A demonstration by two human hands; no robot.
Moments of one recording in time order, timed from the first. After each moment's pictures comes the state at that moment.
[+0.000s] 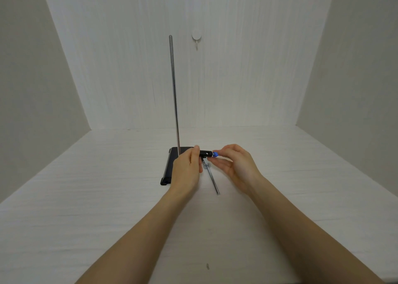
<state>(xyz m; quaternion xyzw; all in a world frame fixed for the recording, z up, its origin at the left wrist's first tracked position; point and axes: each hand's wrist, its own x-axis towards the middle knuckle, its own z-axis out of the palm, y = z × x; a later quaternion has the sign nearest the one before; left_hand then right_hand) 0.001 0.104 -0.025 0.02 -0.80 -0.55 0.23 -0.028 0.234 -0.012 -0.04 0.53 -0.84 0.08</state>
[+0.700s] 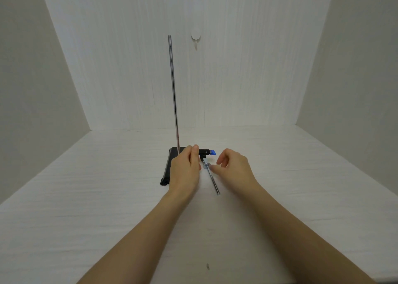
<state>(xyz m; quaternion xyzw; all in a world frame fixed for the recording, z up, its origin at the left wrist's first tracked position) -0.004 0.102 -0.031 0.03 -0.81 -0.52 0.28 -0.026 0.230 -0.026 -0.09 0.89 -0.45 -0.07</state>
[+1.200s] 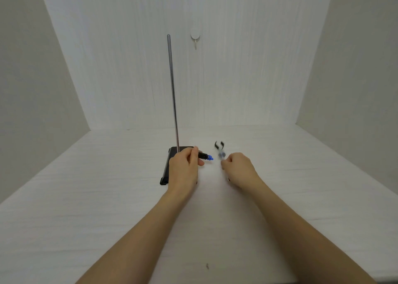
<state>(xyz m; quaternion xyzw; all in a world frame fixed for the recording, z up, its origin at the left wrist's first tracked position) -0.007 0.099 -0.034 0.05 -0.79 -0.55 0.26 -0.032 0.236 -0.019 -0.03 0.92 -0.39 0.00</state>
